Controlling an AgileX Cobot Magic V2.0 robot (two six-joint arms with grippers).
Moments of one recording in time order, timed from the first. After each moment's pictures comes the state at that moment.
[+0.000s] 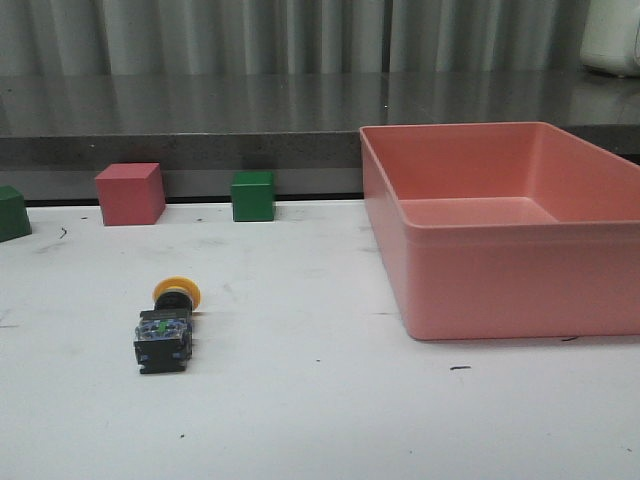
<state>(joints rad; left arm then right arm) 0.01 0.67 -0.74 -0.01 0.67 -0.03 0.85 0.67 -1.05 0.00 1.06 0.01</state>
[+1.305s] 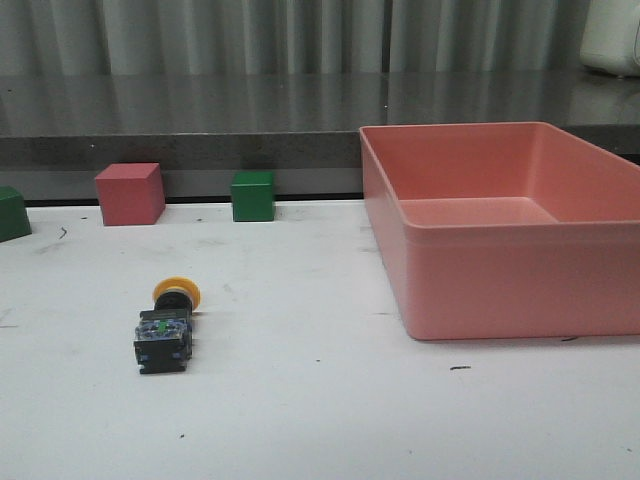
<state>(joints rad) 0.01 0.67 -0.74 -0.01 0.67 -0.03 0.85 0.51 -0.98 0.00 1.09 -0.06</state>
